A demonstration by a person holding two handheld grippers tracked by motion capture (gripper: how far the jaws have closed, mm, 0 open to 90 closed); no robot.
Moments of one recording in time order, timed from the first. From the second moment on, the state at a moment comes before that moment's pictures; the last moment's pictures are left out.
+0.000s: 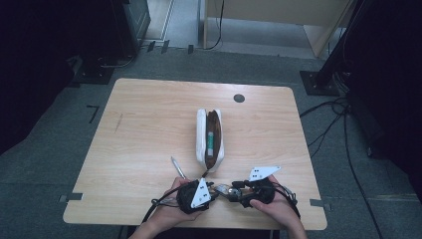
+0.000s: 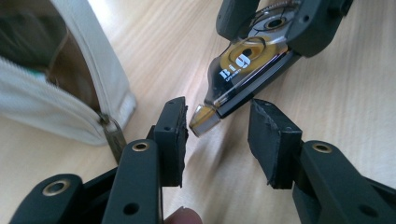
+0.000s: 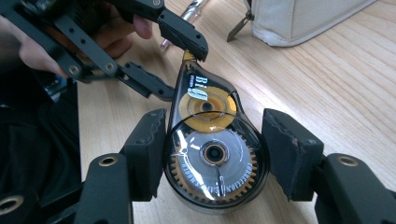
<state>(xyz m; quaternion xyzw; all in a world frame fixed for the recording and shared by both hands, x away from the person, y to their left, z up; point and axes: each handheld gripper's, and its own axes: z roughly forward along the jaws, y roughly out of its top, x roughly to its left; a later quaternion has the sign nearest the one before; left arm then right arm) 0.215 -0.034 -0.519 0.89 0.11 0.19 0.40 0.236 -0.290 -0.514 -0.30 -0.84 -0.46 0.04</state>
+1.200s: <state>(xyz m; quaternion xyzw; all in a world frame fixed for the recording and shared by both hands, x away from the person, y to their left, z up) 0.209 -0.028 -0.516 0.89 0.05 0.18 0.42 0.237 -0.288 -0.508 -0.29 -0.82 -0.49 0.05</state>
